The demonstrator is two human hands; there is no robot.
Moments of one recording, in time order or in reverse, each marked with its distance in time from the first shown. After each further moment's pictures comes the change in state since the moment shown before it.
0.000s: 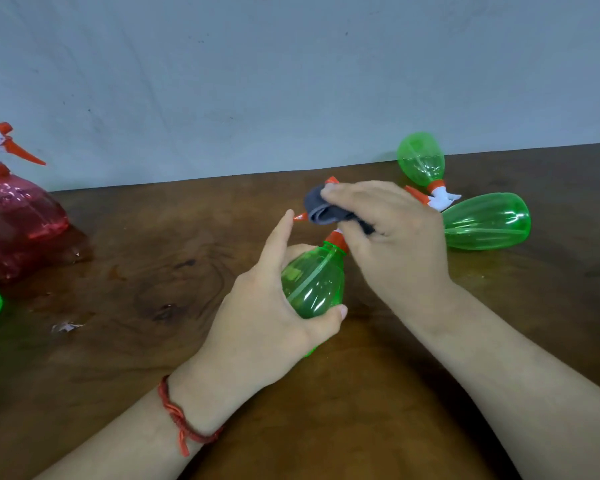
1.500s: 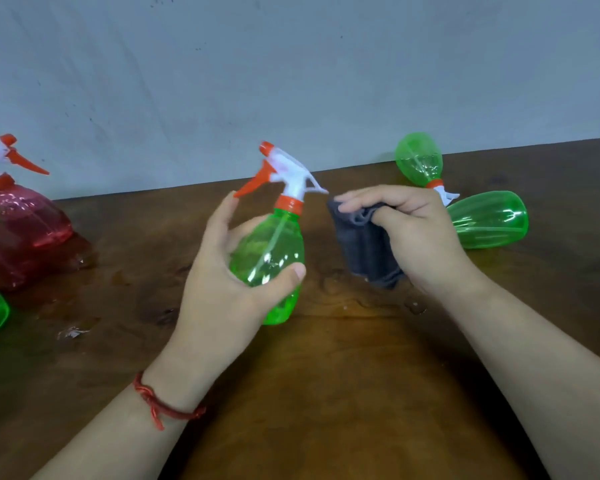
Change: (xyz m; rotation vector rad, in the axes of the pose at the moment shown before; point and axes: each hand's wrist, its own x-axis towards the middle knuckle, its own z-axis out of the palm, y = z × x) left_hand 0.012 -0.014 -0.021 -0.324 0.260 0.019; right_hand 0.008 0.021 -0.015 0.730 -0.158 0.596
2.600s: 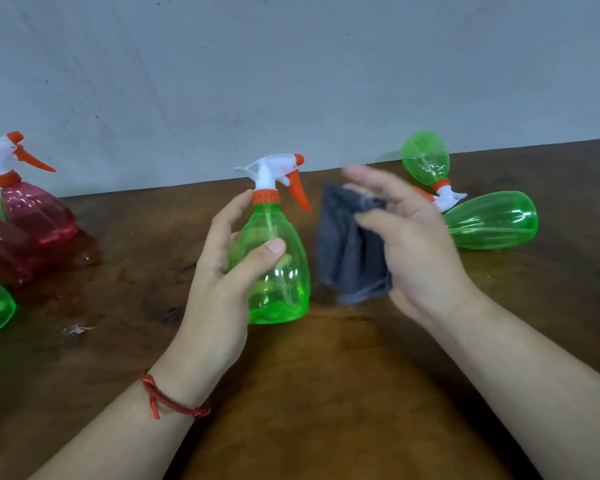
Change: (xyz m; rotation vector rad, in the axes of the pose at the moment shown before) left_hand 0.002 0.003 0.000 -0.454 -0.020 -0.133; right_hand -0.015 -0.017 0.030 0.375 0.075 0.193
